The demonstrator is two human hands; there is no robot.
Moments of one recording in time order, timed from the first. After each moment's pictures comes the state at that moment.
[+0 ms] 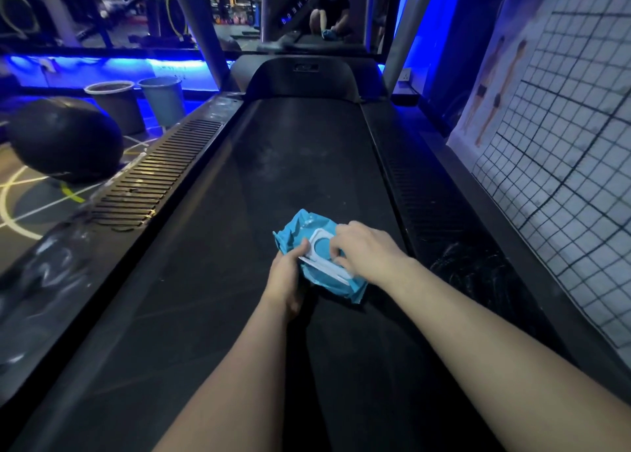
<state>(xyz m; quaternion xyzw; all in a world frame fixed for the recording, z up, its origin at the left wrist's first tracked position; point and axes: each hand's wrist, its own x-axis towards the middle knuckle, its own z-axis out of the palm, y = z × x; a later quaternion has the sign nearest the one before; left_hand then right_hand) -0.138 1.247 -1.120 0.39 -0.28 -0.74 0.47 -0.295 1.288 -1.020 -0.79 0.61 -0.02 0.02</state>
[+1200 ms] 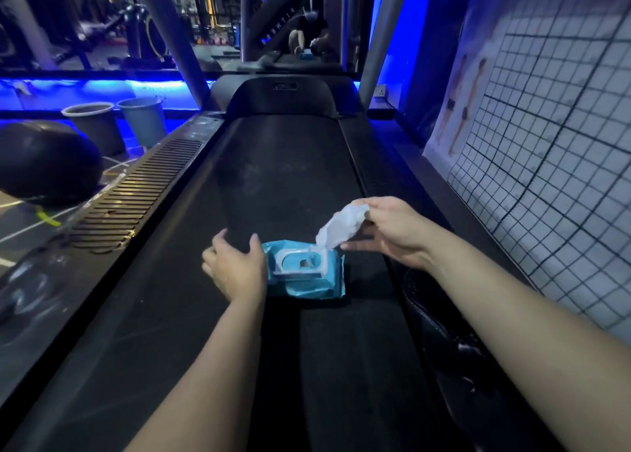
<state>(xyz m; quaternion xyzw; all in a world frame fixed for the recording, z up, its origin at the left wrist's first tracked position) -0.129 1.261 -1.047 0.70 -0.43 -0.24 0.52 -0.345 1.314 -0.956 -0.45 0.50 -0.47 0.57</state>
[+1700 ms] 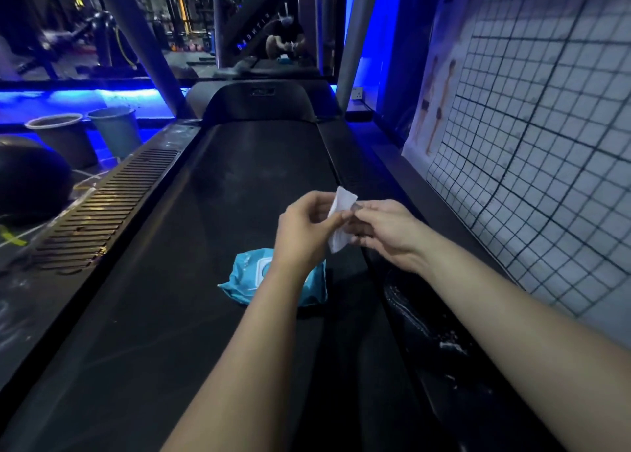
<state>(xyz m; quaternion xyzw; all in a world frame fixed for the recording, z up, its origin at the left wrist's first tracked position) -0.217 1.278 -0.981 0.39 -0.67 -0.43 0.46 -0.369 1.316 -0.965 -0.40 0.53 -0.54 0.52</state>
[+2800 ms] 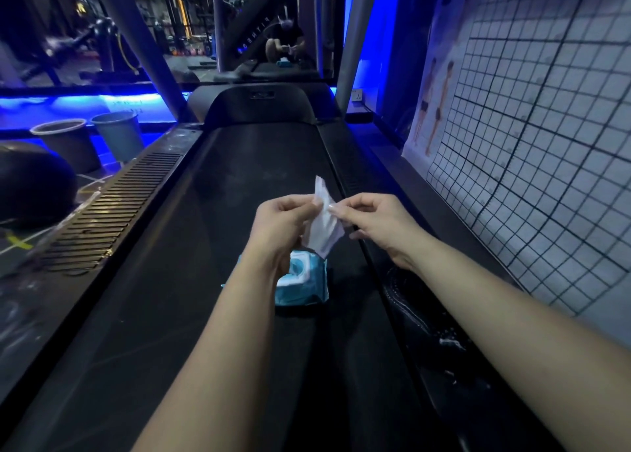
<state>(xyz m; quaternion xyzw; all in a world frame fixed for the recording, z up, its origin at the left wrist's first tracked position) -0.188 1.276 -0.958 0.40 -0.53 -0.61 0.44 -0.362 1.321 -0.960 -0.49 0.60 -0.52 0.37</state>
